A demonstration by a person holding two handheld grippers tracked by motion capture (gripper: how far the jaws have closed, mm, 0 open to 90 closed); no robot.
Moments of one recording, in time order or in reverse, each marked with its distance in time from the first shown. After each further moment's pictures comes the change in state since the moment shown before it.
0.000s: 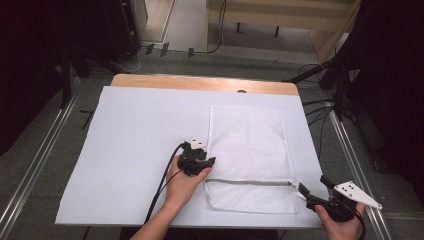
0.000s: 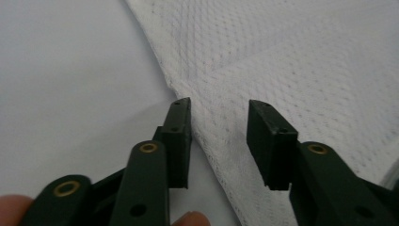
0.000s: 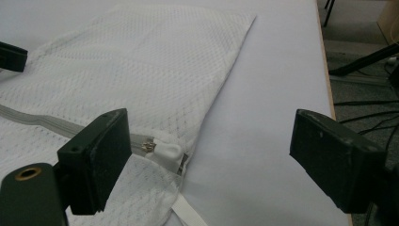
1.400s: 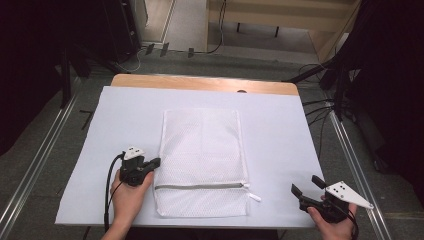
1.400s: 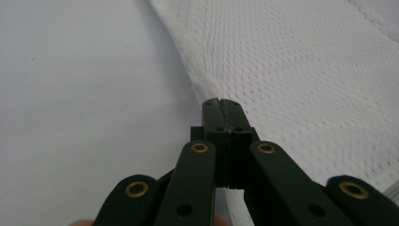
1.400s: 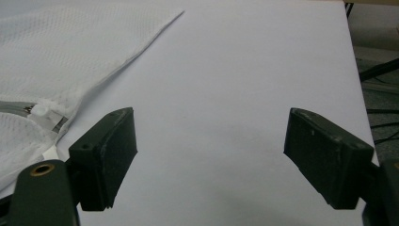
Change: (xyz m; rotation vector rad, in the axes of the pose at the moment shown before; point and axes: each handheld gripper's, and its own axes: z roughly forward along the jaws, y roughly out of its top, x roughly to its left) left arm 0.101 -0.068 -0.096 -0.098 0.088 -0.178; right arm 0.019 0.002 0.004 0.006 0.045 -0.040
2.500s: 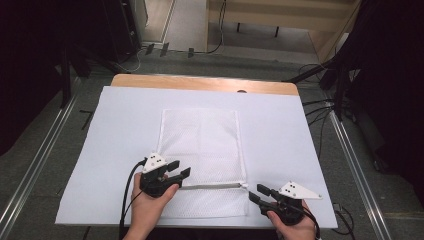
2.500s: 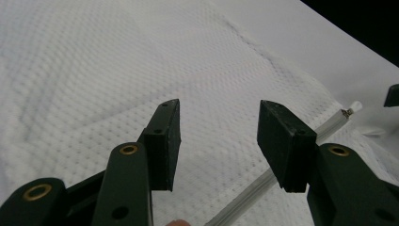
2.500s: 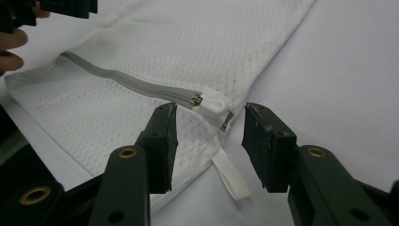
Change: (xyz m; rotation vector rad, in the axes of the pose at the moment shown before) left arm -0.076 0.004 -0.008 -0.085 -0.190 0.122; right arm 0.092 0.003 0.042 0.135 0.327 0.006
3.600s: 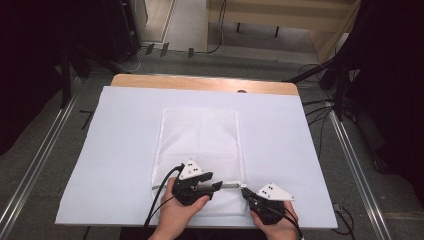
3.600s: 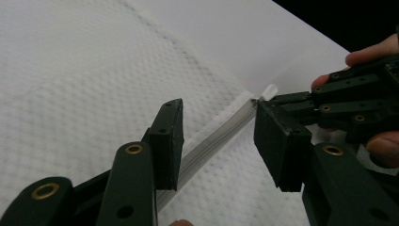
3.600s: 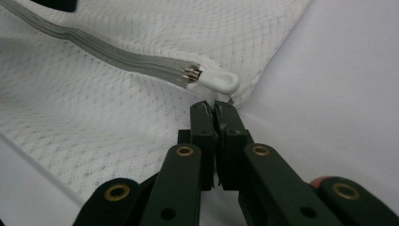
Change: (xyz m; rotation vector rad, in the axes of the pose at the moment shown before) left arm -0.063 0.002 0.042 0.084 -0.197 0.086; right arm 0.024 -0.010 0.037 0.084 -0.154 -0.107
